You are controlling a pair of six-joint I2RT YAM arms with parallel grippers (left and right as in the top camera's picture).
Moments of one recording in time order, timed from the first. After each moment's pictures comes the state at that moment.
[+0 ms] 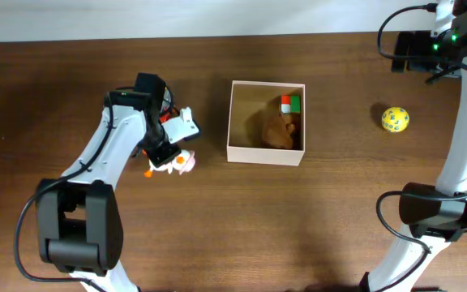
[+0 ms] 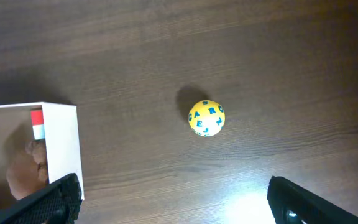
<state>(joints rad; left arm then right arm) -0.15 1.89 1.43 -1.06 0.11 0.86 -0.19 2.05 2.58 -1.61 0.05 0.00</state>
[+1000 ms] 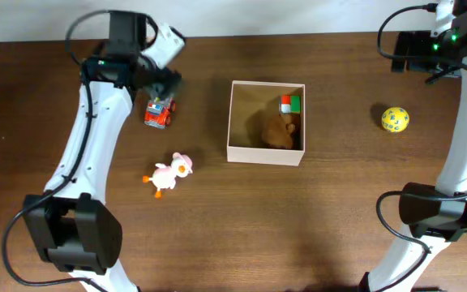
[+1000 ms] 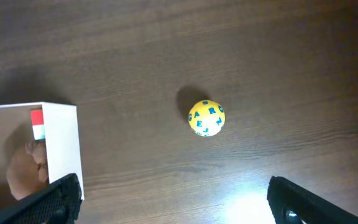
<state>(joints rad) -0.13 1.90 1.82 -0.76 -0.05 0.57 -0.19 2.05 2.58 -1.61 0.05 0.00</state>
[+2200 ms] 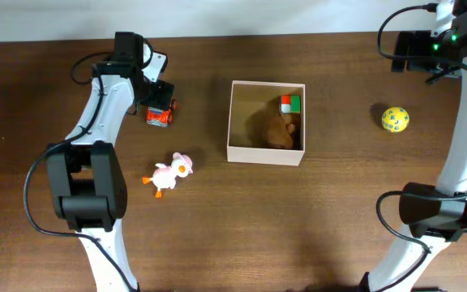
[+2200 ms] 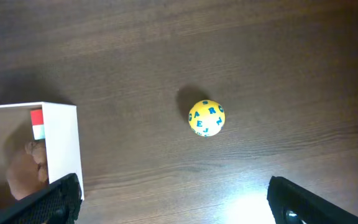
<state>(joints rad) -0.04 2.20 1.83 -0.76 0.07 0.26 -0.19 2.05 2.58 -1.61 0.05 0.00</state>
